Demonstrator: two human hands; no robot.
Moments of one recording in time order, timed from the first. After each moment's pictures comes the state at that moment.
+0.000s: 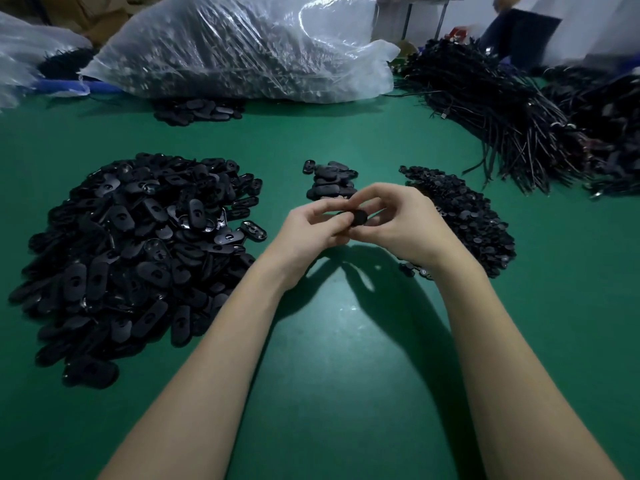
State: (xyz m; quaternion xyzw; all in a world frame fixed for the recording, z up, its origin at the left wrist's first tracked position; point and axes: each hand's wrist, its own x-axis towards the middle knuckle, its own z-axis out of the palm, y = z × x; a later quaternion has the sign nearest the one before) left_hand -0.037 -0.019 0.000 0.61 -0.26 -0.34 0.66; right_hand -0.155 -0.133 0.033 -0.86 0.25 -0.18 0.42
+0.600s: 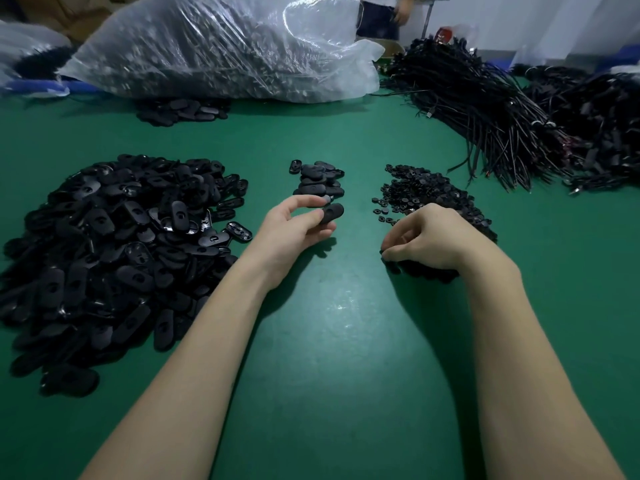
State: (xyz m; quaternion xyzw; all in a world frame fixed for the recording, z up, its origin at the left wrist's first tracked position) left_hand -0.031 -0.022 -0.005 0.58 -0.20 -0.36 0.70; right_hand -0.192 -0.174 0.032 -0.89 0.36 -0.02 0.27
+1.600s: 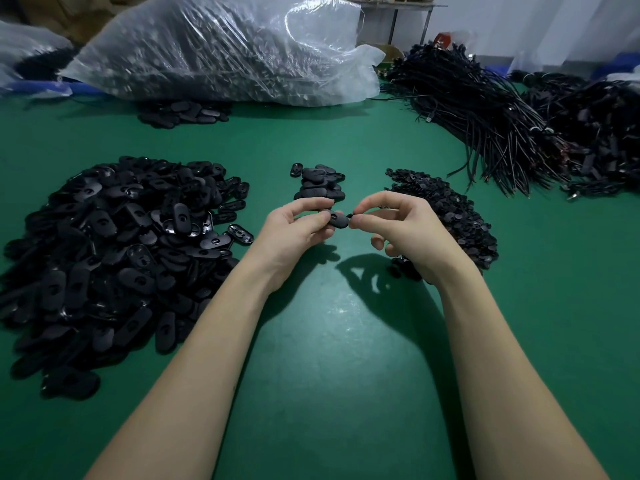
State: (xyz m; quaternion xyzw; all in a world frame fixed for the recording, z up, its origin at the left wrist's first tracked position) left_hand -0.029 -0.022 -0.006 0.57 -0.23 -0.36 0.70; right_hand -0.169 -0.145 0.026 -0.75 0.27 -0.20 0.57
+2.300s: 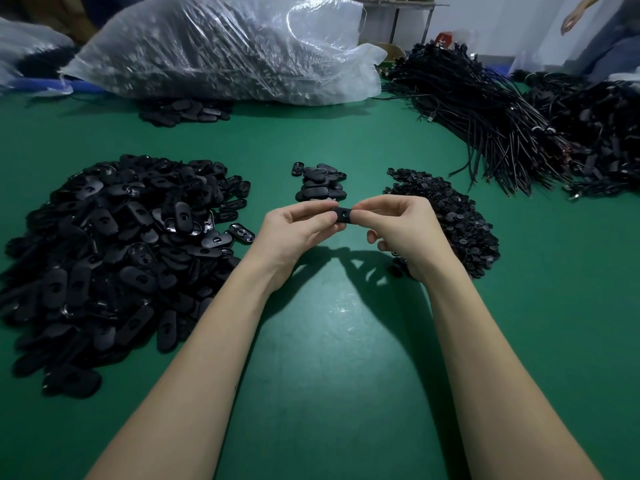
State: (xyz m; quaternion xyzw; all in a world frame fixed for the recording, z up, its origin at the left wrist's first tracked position) left_hand -0.027 -0.020 -0.008 0.51 -0.22 -0.39 0.74; right_hand -0.154 -0.139 0.020 -0.71 0.34 -0.25 0.56
